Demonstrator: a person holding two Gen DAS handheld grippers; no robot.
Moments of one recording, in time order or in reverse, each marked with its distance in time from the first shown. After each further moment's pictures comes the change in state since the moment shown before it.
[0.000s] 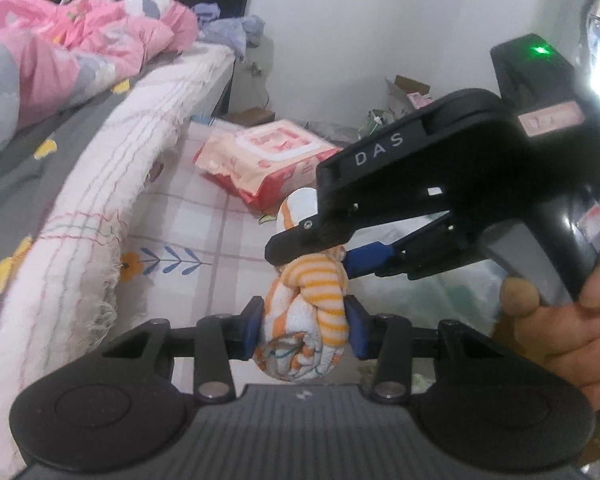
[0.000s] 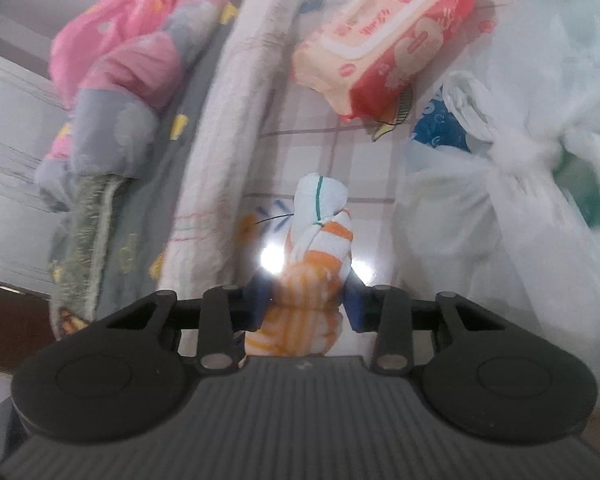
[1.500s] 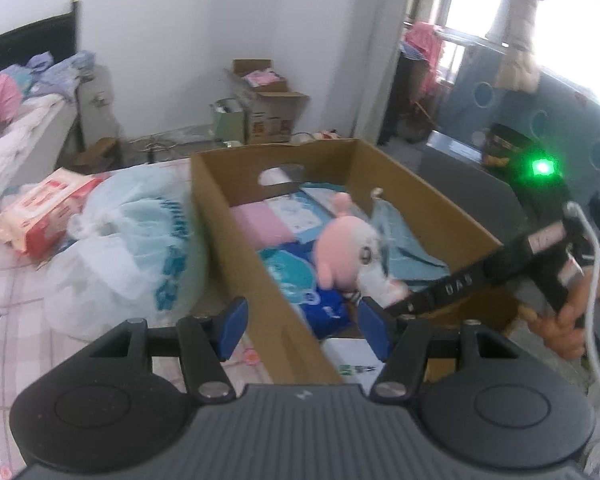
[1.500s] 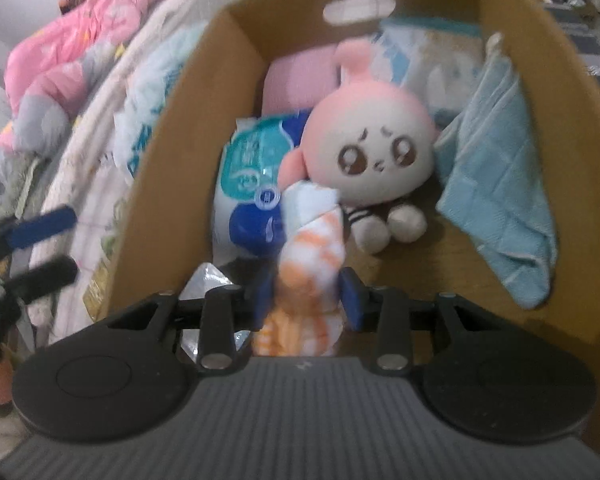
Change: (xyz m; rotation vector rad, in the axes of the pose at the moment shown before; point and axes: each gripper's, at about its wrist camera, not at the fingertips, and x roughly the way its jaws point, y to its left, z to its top) left arm -0.022 -0.223 -0.022 0.306 0.041 -0.262; right arm -0.229 -0.250 -0.135 -0.022 -0.088 -0.260
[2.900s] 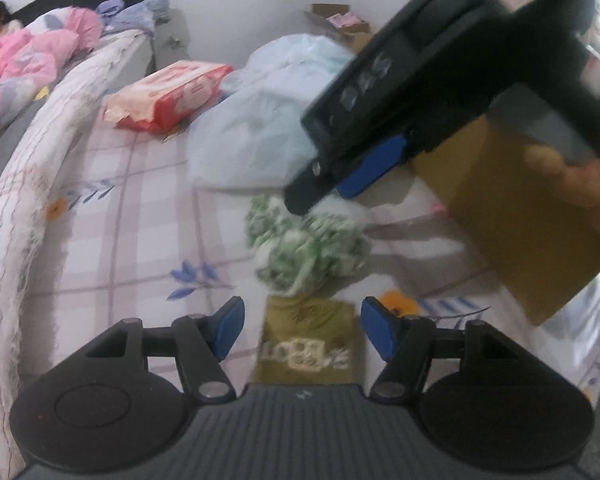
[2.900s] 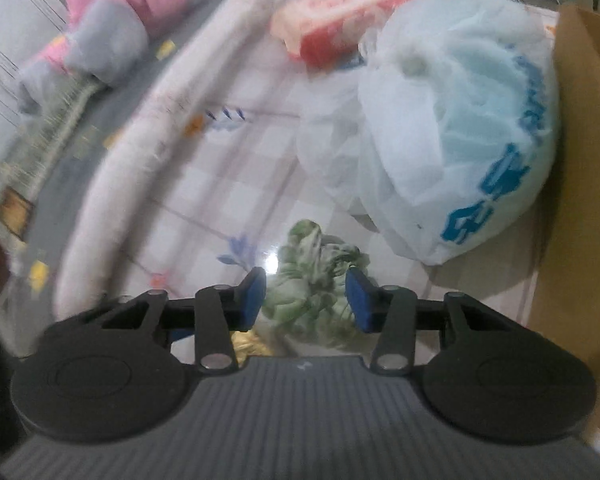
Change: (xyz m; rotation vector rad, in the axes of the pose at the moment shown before) left arm -0.014 0.124 -0.114 -0.040 0.154 0.210; right arm 0.128 0.248 0.036 -0.255 0.087 0.045
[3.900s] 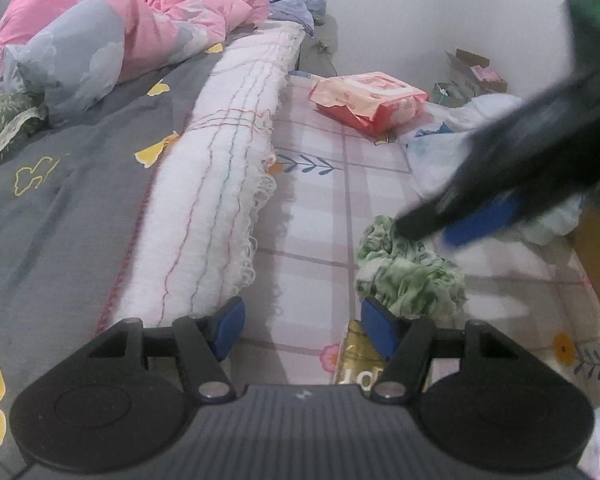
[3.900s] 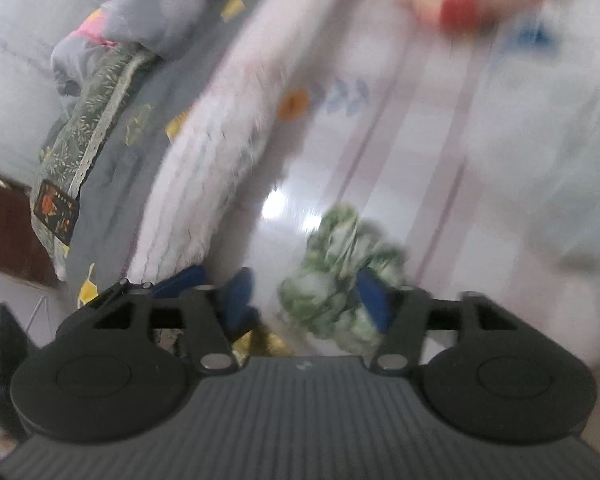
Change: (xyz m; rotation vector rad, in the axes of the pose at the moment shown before) left arm -0.036 0.129 -0.030 -0.321 -0.072 0.225; right arm 0.052 0.089 0.043 -0.036 0.070 0.177
